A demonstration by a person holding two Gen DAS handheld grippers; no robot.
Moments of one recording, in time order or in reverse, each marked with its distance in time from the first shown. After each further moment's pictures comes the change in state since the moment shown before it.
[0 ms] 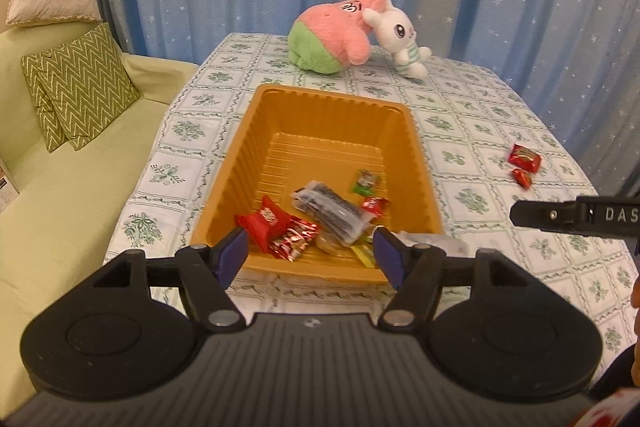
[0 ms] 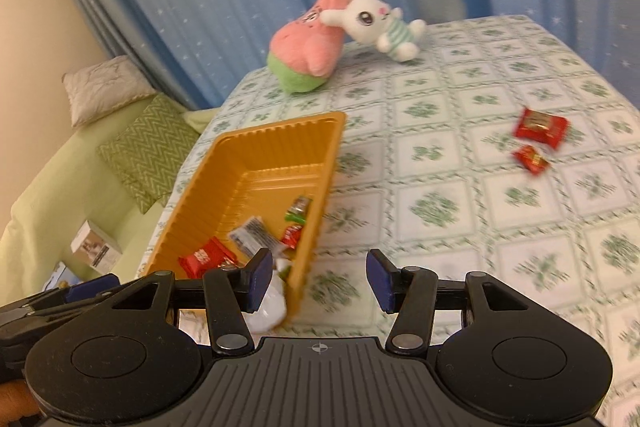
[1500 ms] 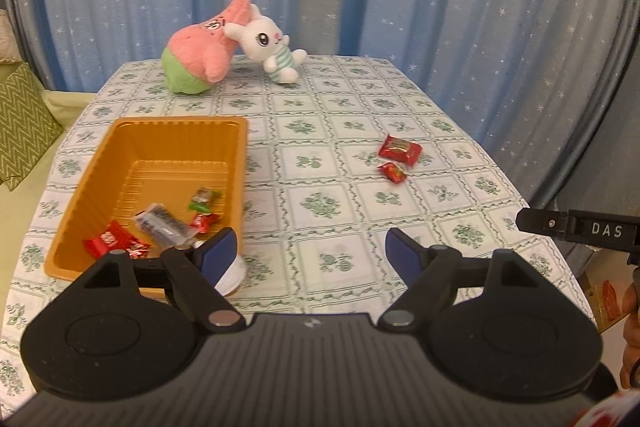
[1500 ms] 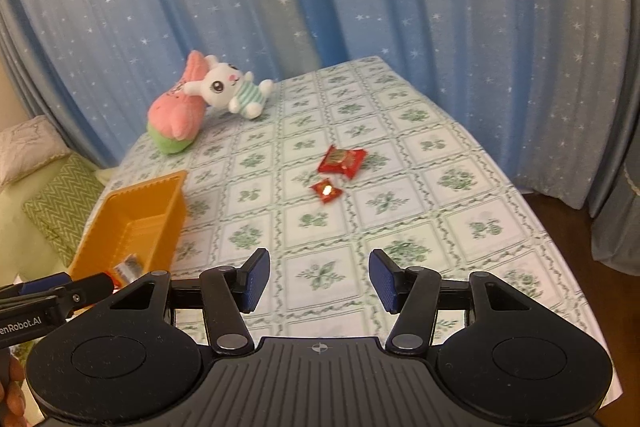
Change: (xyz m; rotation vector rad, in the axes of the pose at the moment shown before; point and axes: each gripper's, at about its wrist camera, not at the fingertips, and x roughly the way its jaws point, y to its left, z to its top) left arm -0.018 -0.150 0.005 0.130 -0.011 -0.170; right arm -0.133 -0.113 -0.014 0.097 -0.148 -0.257
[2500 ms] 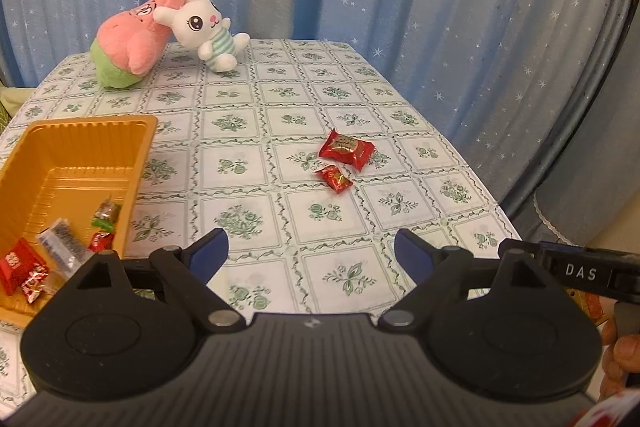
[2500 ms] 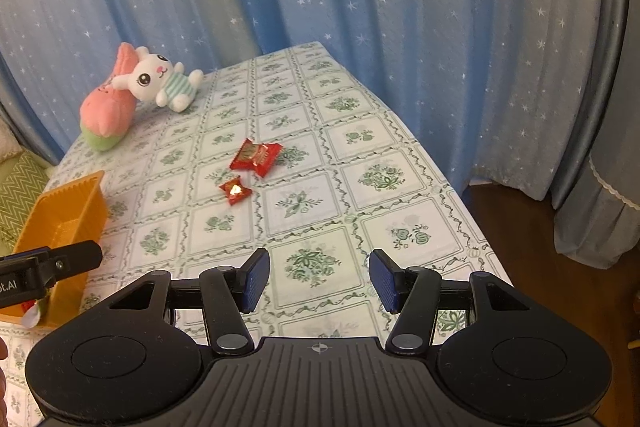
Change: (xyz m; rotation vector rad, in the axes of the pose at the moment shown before) left arm 0.080 -0.063 0.019 0.008 0.041 -0.076; right arm 0.040 -0.074 0.012 0.015 0.039 -0.116
